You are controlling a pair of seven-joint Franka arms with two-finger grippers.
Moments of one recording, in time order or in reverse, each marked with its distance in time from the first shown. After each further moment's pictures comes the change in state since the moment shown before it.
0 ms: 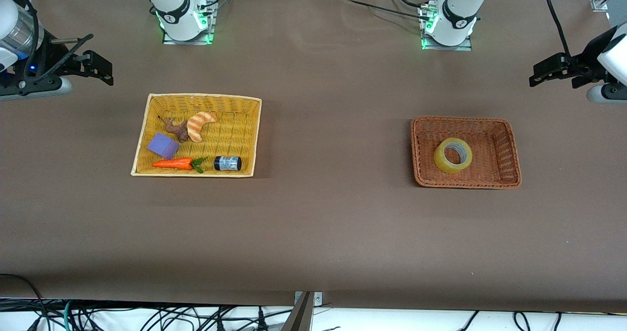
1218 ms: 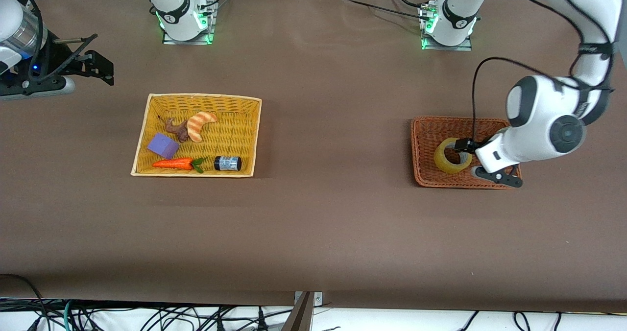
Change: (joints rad) left arm -0.002 0.280 -0.070 -0.307 0.006 0.551 0.208; right arm 0.002 -0.001 0.011 -0.001 -0.022 0.000 -0.001
